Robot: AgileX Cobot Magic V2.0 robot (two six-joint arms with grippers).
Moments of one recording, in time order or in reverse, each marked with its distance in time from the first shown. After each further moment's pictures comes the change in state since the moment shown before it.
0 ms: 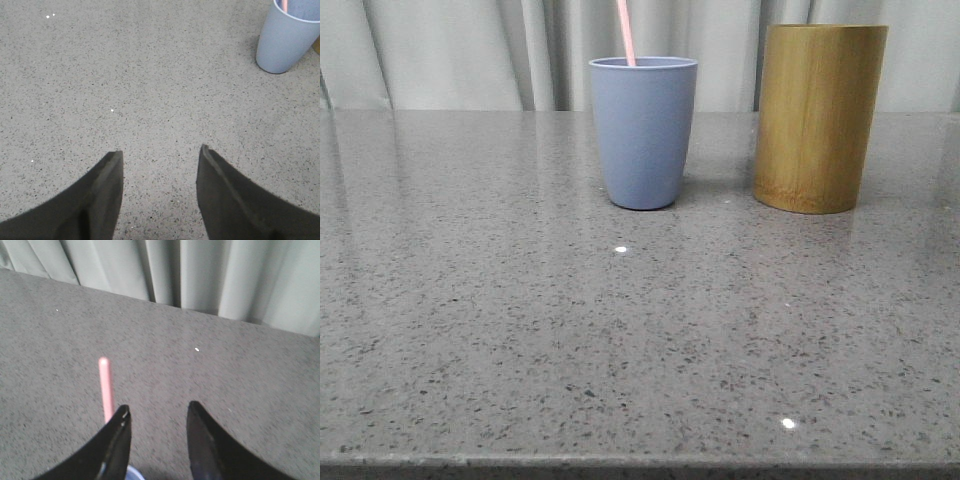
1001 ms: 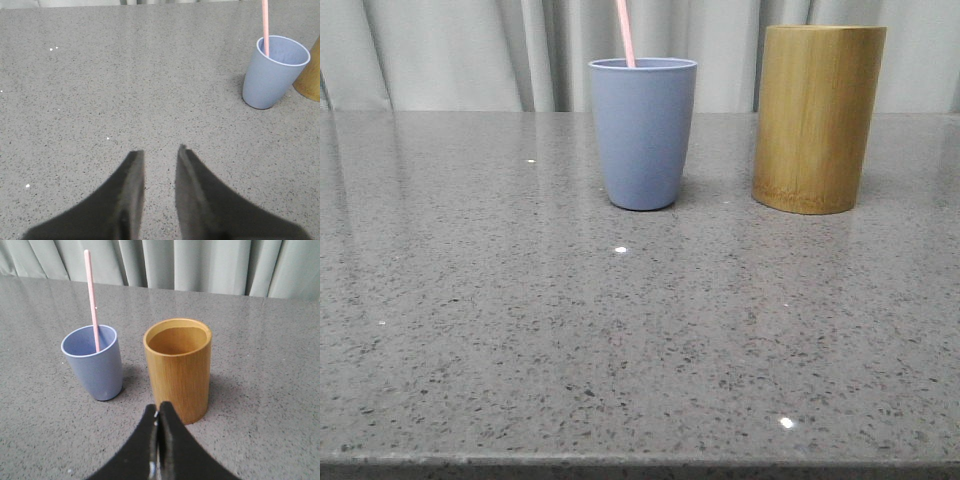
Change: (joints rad) left arm 0.000 -0.052 0.000 0.018 -0.070 -0.043; right arm -0.073 -0.960 0.848 -0.007 -0.047 0.000
